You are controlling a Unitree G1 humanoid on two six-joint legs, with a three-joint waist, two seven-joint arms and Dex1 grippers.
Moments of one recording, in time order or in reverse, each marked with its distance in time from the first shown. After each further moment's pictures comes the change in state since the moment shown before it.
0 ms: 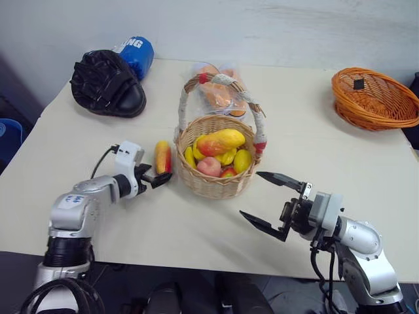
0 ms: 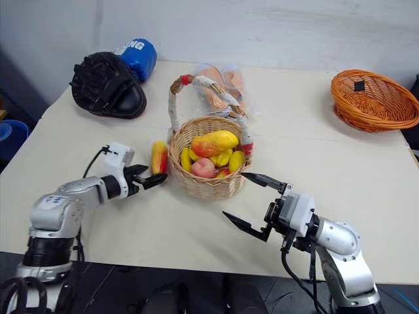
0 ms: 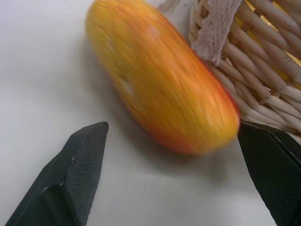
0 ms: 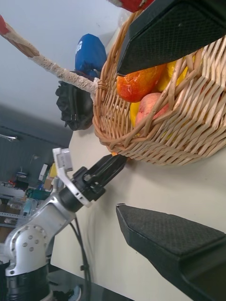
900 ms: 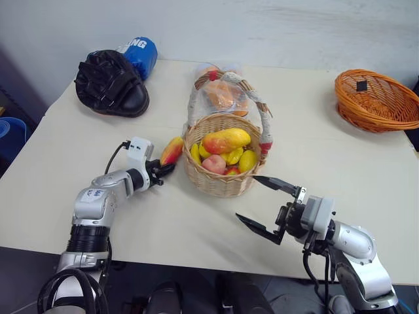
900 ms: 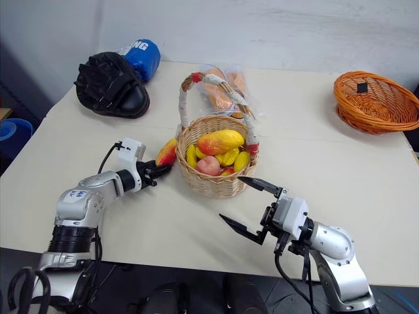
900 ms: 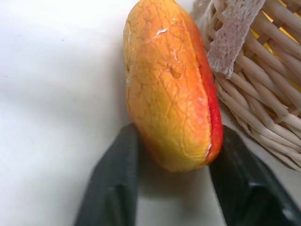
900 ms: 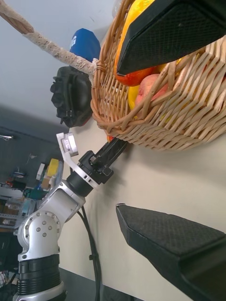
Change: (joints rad) left arm -0.063 -0.032 -0.030 0.165 0.093 -0.157 -0.041; right arm 0.036 0.018 0.031 0.000 -0.035 -0.002 -0.029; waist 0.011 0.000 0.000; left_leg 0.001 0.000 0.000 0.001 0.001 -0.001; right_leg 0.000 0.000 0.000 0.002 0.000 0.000
